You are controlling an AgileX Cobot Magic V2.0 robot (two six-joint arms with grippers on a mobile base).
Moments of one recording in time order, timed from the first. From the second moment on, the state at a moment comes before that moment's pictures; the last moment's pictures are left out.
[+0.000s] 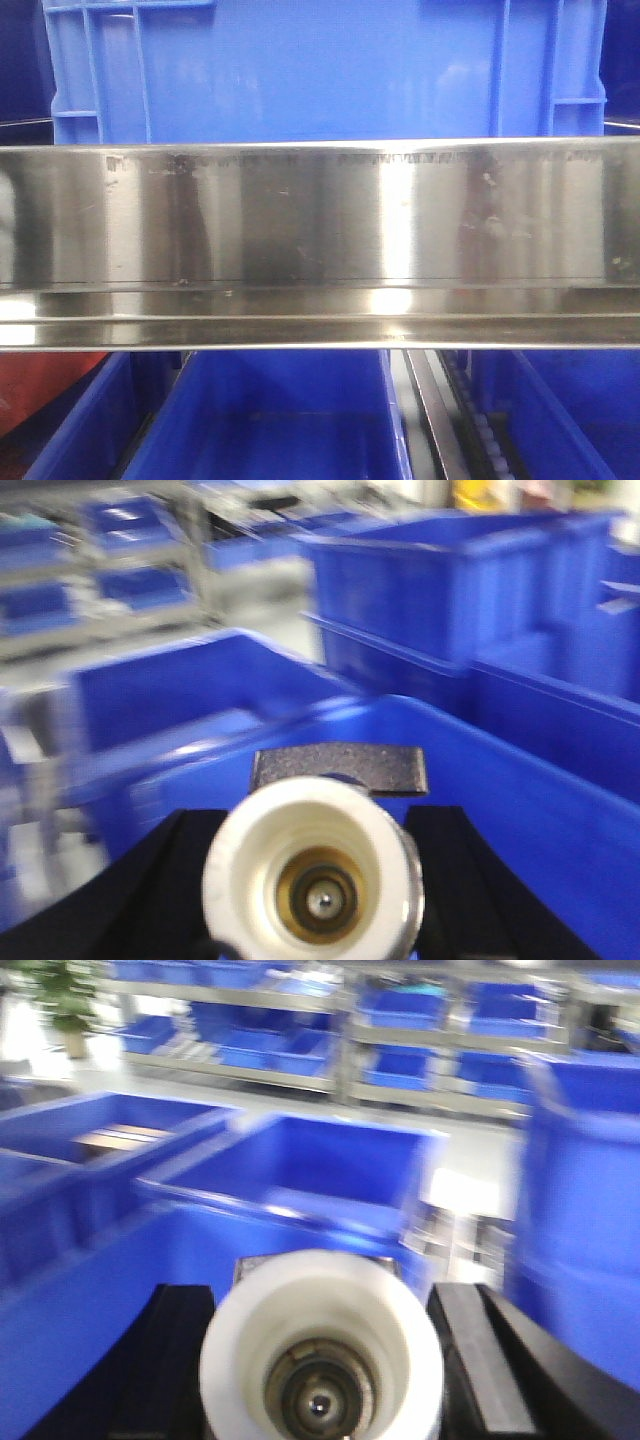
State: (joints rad) left arm -0.38 1.31 -1.66 -0.11 0.61 0.18; right arm 0.35 1.22 -1.61 0.17 0.60 -0.12
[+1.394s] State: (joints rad) left arm -0.43 1.70 -1.98 -0.11 1.03 0.18; right arm 0.43 1.46 -1.68 0.19 0.75 -0.12
